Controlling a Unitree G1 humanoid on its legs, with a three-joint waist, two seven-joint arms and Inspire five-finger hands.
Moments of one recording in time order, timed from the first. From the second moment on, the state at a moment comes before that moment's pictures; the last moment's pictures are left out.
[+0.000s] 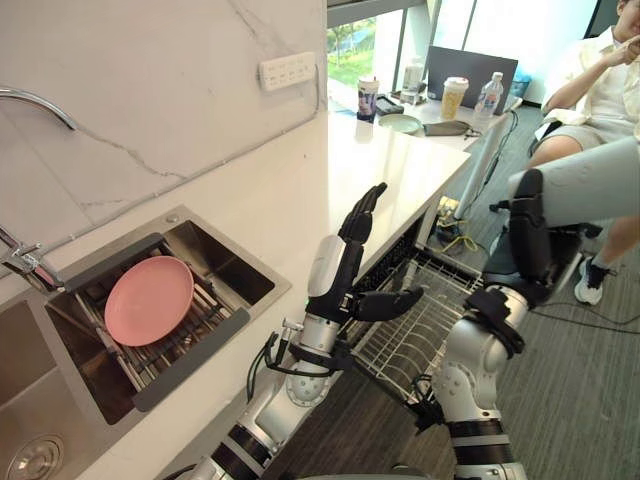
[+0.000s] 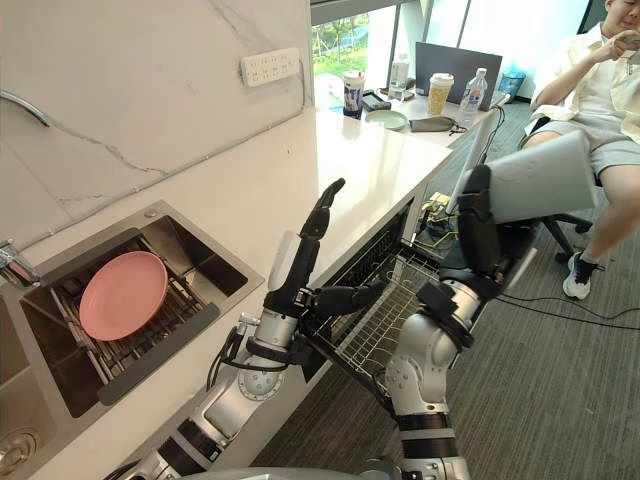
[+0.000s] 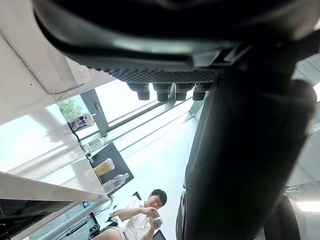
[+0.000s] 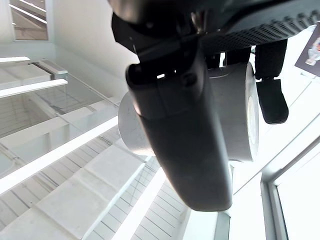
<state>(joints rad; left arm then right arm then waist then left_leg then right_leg) -0.10 0.10 -0.55 0.04 0.44 -0.39 0.44 -0.07 -0.01 -0.06 -0.10 0.64 -0.69 -0.38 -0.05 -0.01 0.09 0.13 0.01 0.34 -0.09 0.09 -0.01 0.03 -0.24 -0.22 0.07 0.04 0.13</state>
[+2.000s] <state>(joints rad) 0.21 0.13 -0.27 0.70 0.32 -0.12 -0.01 0.11 0.01 -0.26 0.01 0.79 -0.58 -0.22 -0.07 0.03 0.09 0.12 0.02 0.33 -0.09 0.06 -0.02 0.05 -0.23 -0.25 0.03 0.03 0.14</state>
